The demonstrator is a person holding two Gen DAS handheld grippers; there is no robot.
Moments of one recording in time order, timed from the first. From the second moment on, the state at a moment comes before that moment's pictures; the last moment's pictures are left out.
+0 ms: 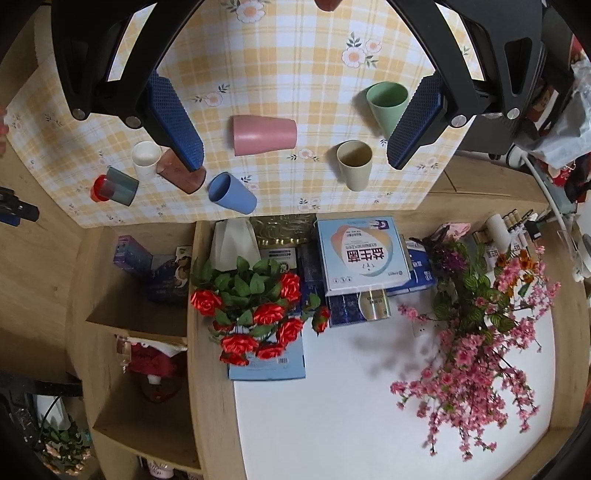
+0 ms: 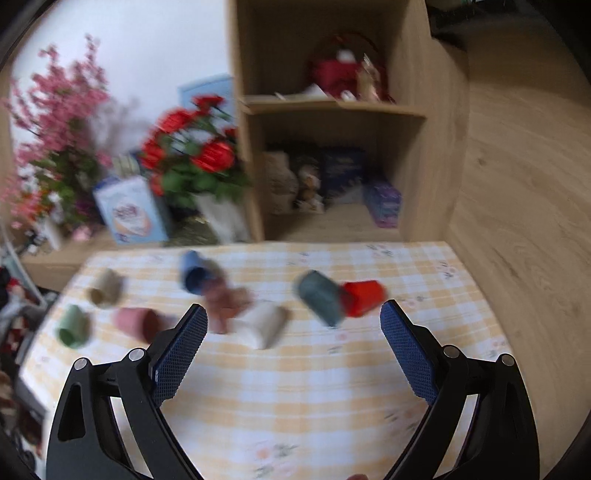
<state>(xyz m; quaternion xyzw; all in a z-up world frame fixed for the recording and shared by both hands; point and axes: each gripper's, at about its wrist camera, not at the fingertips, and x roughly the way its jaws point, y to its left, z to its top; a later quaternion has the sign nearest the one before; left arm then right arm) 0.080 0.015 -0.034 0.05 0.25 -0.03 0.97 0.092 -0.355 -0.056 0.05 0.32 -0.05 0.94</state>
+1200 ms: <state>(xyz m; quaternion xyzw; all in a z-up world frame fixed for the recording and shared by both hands) 0.180 0.041 -0.126 0.03 0.35 0.03 0.94 0.309 -0.507 -0.261 0.41 0.48 -0.22 0.75</state>
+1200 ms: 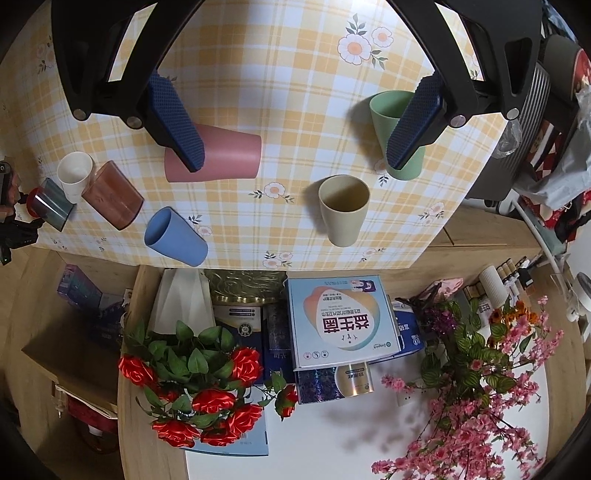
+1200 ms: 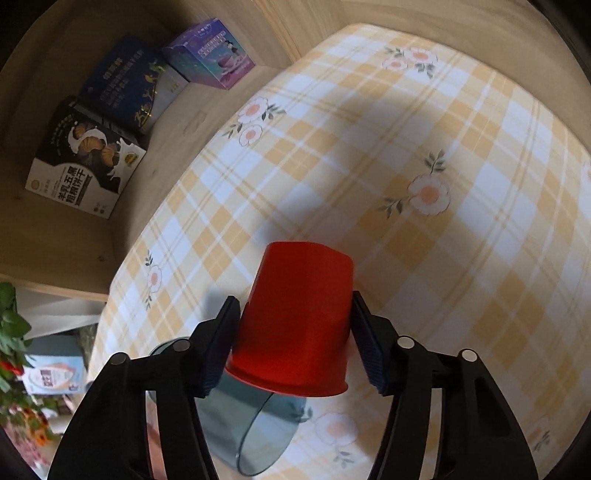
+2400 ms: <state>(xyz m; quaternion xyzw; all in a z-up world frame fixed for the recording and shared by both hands) 0.113 0.107 -0.138 -0.02 0.38 0.05 0.92 0.160 -0.126 -0.228 0.12 0.57 0.12 0.80</state>
